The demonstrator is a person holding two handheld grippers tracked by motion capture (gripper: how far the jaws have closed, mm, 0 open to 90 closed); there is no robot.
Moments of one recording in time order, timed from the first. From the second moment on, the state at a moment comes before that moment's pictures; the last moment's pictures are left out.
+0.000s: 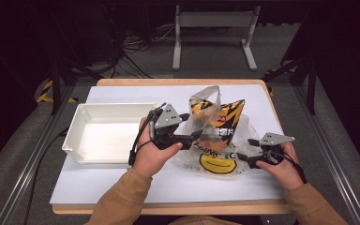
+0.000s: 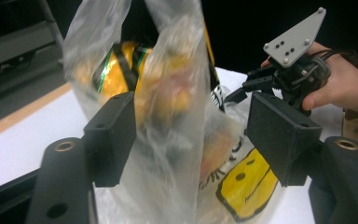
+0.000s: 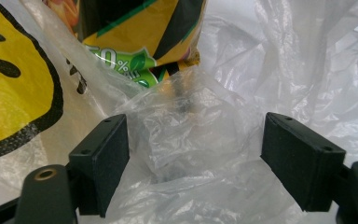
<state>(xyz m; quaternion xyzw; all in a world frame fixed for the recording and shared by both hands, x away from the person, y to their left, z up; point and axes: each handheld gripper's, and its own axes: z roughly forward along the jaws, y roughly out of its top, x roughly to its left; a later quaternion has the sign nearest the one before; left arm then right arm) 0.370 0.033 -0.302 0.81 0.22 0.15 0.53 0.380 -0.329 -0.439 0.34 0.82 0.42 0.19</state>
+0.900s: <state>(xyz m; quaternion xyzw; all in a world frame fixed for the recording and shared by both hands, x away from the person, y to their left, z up) 0.398 0.001 -0.284 0.82 0.19 0.16 0.51 0.373 -0.335 -0.424 0.34 0.80 0.46 0.20</state>
